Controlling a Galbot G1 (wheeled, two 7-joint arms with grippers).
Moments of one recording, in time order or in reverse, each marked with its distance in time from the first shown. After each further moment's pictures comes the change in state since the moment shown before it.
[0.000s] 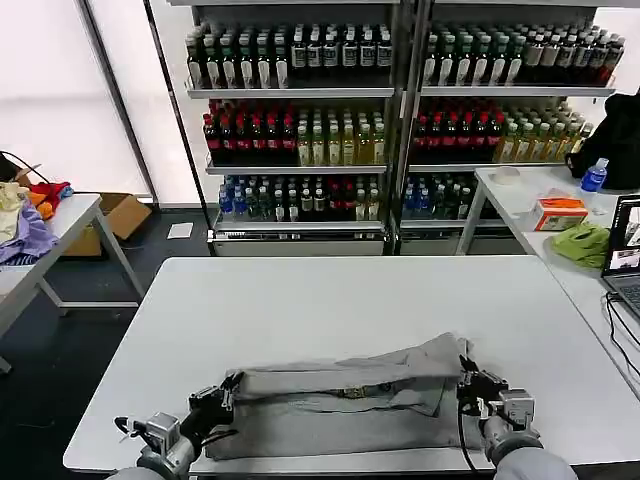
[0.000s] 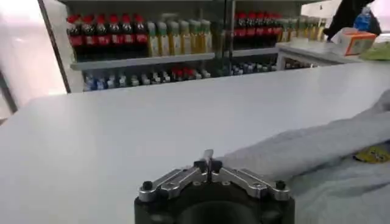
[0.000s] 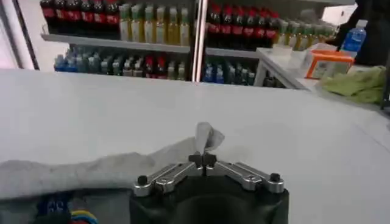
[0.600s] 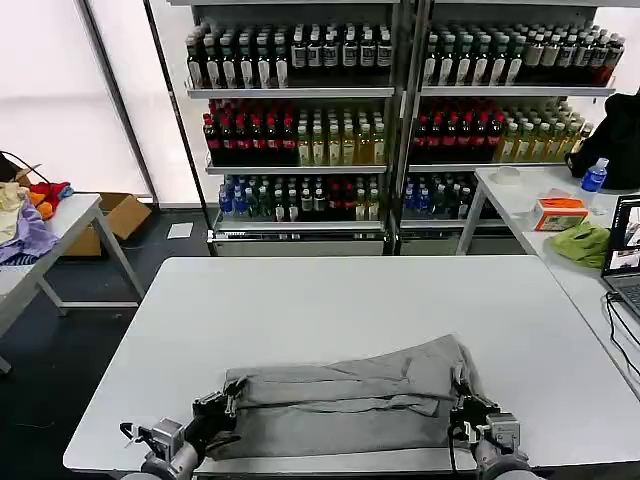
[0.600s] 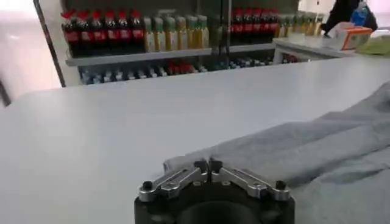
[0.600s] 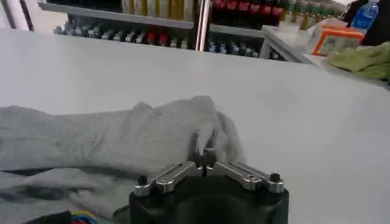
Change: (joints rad) left arm 0.004 -0.011 0.007 0.012 0.020 -0.023 0.004; right arm -0.057 0.035 -0.046 -0.025 -0.076 0.042 0.002
